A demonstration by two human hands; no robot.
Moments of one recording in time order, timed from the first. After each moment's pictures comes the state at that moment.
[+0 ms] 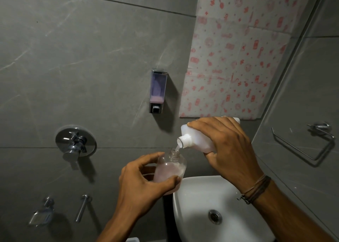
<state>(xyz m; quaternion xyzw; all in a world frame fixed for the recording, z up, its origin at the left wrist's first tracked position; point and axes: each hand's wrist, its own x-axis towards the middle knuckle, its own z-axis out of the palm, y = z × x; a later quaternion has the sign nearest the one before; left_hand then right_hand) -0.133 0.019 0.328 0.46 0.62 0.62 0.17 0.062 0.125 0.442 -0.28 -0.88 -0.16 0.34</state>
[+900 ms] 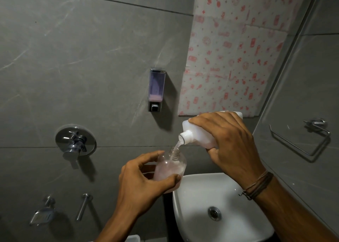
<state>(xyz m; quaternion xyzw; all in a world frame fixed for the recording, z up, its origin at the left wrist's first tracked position) -0.128 0.012 0.334 0.46 0.62 0.61 0.18 0.069 0.118 0.450 -0.28 -0.88 -0.17 0.34</state>
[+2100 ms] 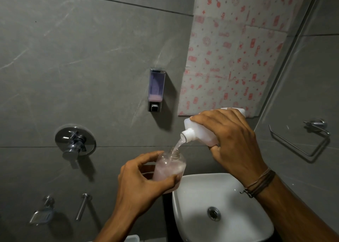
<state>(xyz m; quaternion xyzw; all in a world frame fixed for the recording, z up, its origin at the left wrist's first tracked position) -0.128 0.011 0.332 0.47 0.61 0.62 0.17 0.073 0.118 0.455 -0.28 -0.88 -0.18 0.34</state>
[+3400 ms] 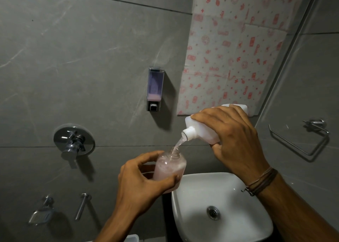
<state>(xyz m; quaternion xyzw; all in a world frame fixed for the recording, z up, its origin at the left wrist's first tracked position) -0.126 0.016 0.330 0.47 0.60 0.62 0.17 0.075 0.129 0.455 -0.26 -0.87 -0.21 0.36</state>
